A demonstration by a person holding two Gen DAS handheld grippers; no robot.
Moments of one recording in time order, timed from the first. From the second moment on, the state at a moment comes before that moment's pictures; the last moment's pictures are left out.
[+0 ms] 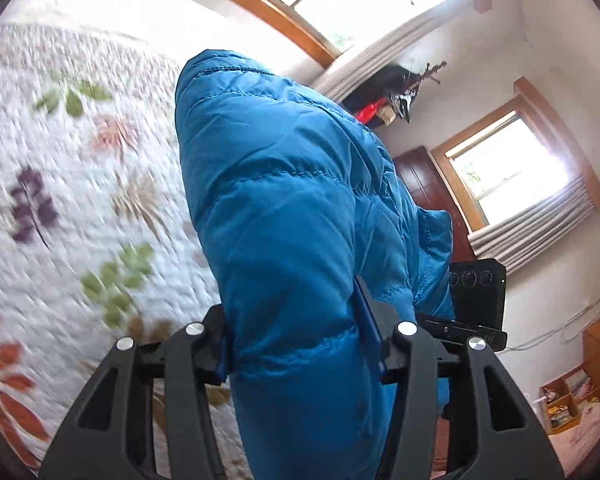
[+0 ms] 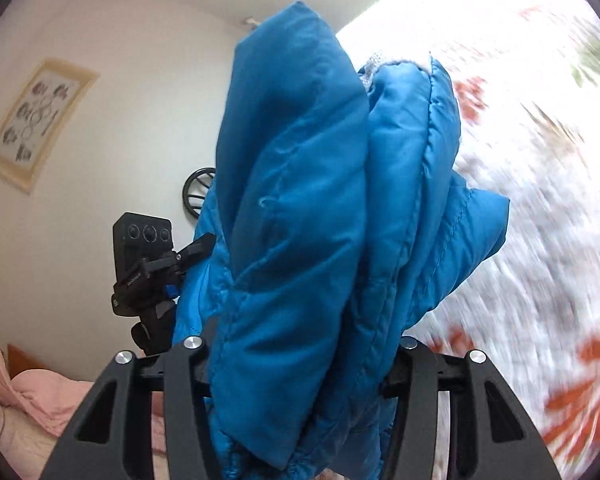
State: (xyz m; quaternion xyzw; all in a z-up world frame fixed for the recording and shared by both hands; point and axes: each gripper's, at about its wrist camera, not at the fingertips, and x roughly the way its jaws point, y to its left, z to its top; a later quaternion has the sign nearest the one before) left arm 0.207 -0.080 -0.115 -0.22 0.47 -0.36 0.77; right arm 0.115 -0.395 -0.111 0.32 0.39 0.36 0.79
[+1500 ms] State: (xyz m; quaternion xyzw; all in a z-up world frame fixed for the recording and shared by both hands) left arm 0.308 0.055 -0.160 -0.11 0.50 -0.17 0.84; right arm 0.299 -0.265 -0.118 0.25 0.49 0.28 0.78
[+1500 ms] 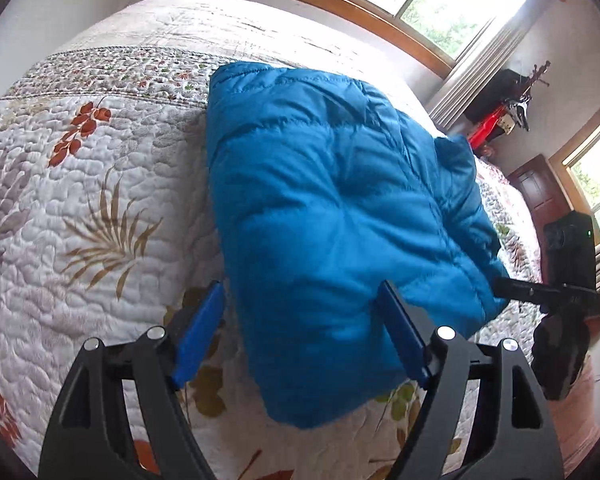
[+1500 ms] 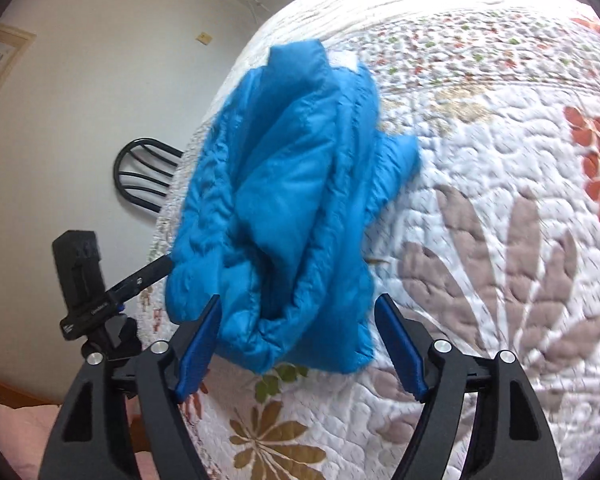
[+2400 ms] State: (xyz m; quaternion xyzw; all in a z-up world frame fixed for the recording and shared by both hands) left arm 0.230 0.049 -0.111 -0.02 0.51 -0.06 0.86; right arm 0.204 -0.224 -0.063 0.10 0.48 0.12 0.86
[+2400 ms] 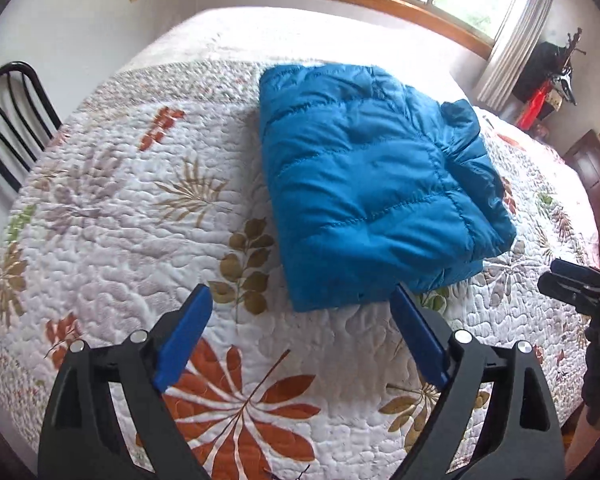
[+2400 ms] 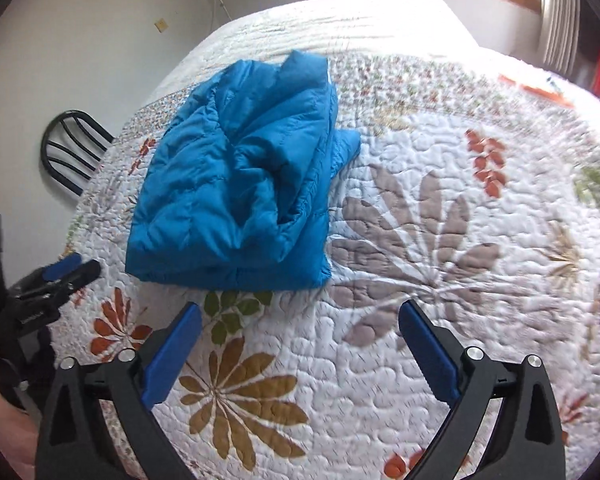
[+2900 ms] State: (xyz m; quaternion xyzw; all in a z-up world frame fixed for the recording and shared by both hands) left arm 0.148 0.048 -0.056 0.00 0.47 -0.03 0.88; right arm 0.125 -0.209 -0.026 0.09 0.45 0.11 0.88
